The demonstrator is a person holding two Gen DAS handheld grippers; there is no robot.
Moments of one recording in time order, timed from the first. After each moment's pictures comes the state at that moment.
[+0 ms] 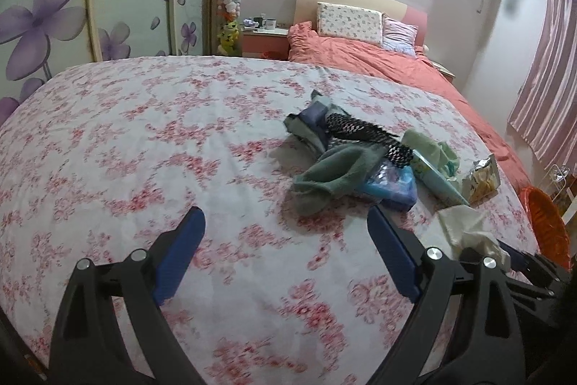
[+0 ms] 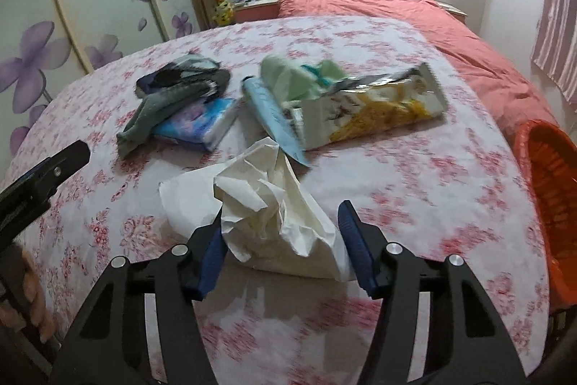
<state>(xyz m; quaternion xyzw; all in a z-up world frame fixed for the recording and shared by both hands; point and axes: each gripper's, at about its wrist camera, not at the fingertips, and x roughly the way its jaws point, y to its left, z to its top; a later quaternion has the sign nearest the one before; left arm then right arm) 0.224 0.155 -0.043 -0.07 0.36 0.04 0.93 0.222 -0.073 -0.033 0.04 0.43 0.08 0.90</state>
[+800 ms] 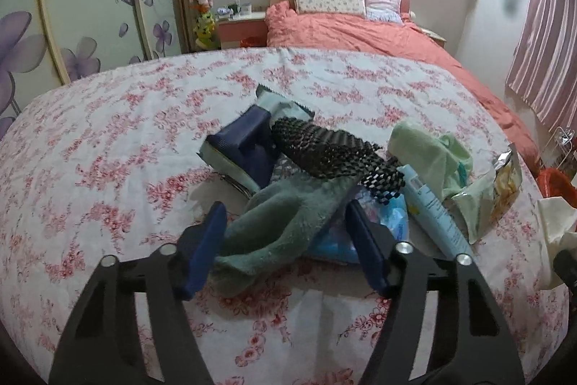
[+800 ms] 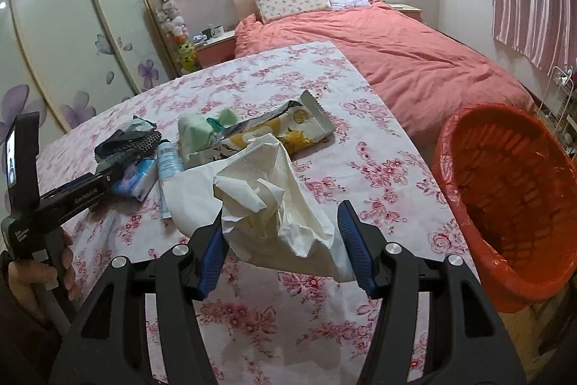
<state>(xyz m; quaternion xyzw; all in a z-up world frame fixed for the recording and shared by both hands) 0.310 0.108 -0.069 -0.02 0.40 0.01 0.92 0.221 -0.155 -0.021 0.11 0.38 0.02 0.92</state>
